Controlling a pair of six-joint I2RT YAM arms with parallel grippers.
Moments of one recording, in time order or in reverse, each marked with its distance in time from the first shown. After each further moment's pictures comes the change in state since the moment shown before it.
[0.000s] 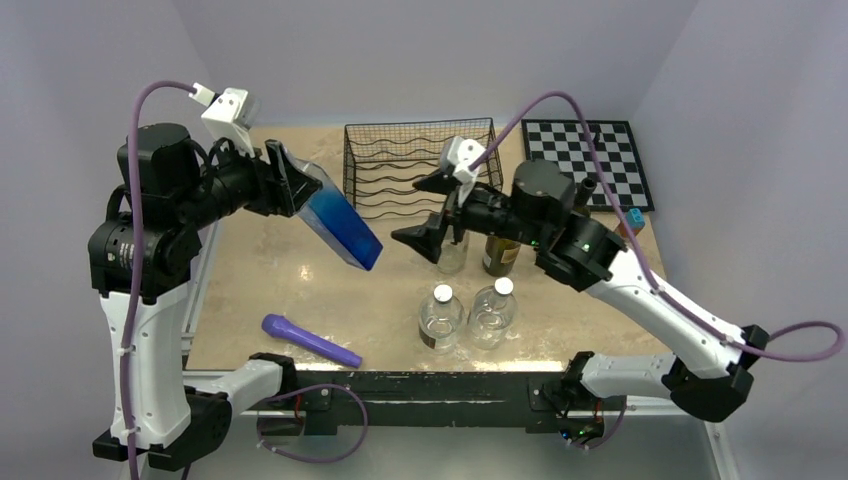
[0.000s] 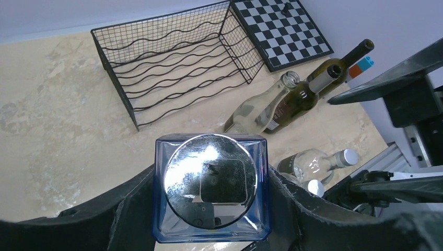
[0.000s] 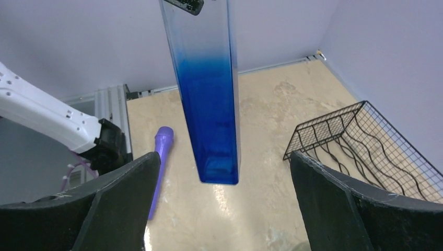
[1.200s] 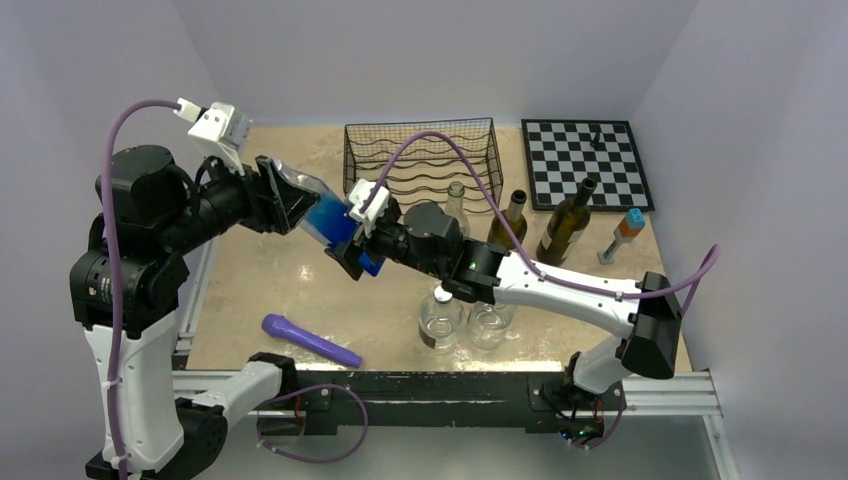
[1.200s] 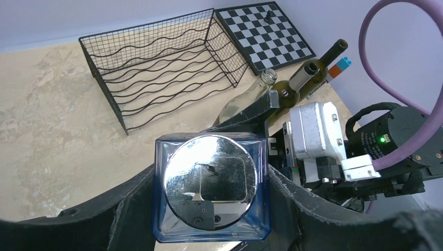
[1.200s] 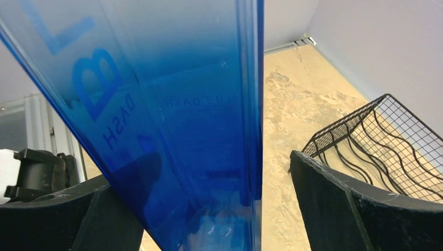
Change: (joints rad) left arm -0.032 -0.073 0.008 -0.018 0.014 -0.040; right arm 0.257 0.359 -0.081 0.410 0.411 -0.055
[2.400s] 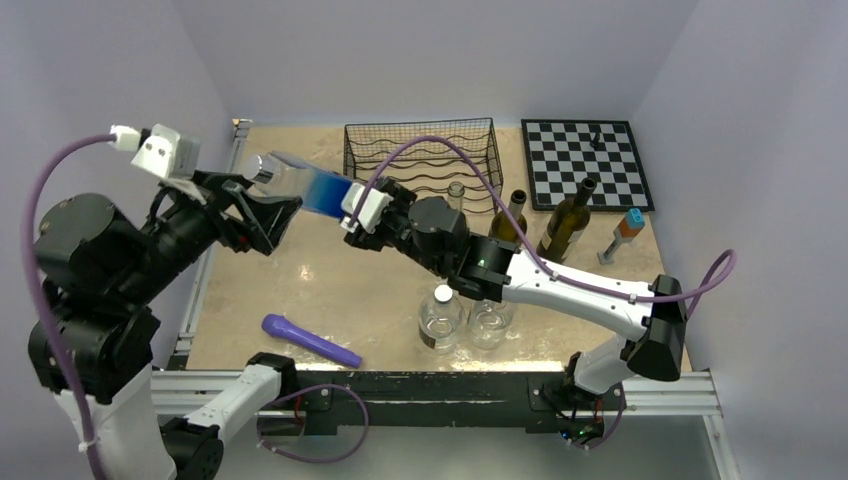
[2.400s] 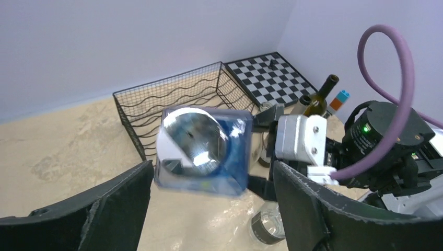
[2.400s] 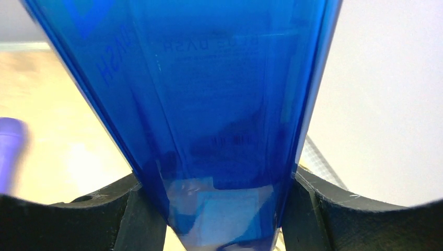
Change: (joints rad) left arm -0.011 -0.089 0.030 0.074 -0.039 0.034; right arm 0.020 -0.033 0.031 -0.053 0.185 -0.346
